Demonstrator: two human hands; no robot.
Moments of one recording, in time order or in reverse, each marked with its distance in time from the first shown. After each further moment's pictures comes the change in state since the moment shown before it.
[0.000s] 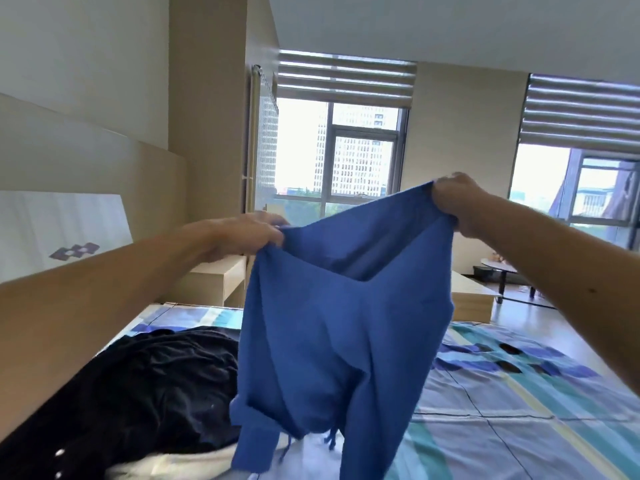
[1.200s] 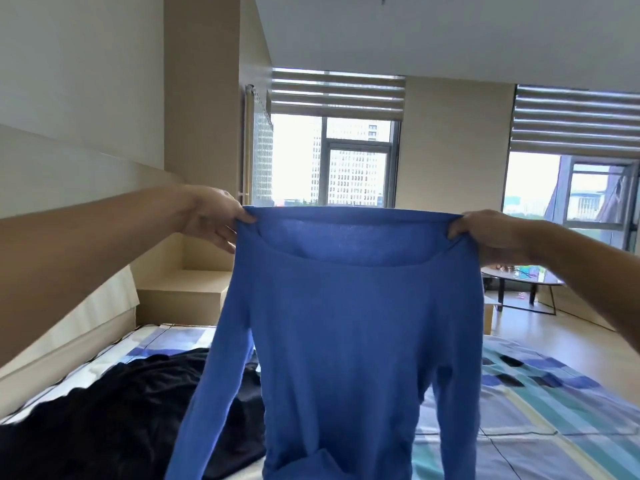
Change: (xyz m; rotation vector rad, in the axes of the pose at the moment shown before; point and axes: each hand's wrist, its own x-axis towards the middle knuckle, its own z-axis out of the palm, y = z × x) left_hand 0.002 0.049 -0.069 -0.162 0.094 -0.279; right_hand 0.022 0.037 -0.068 0.013 -0.346 0.115
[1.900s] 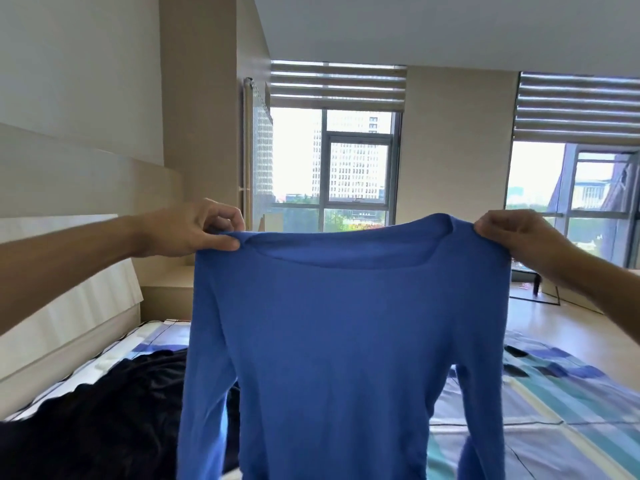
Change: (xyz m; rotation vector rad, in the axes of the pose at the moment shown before) left_hand -0.023 -0.053 -0.018 0.370 -0.138 0.554; right_hand -0.013 0.055 -0.021 -0.131 0.188 -0.535
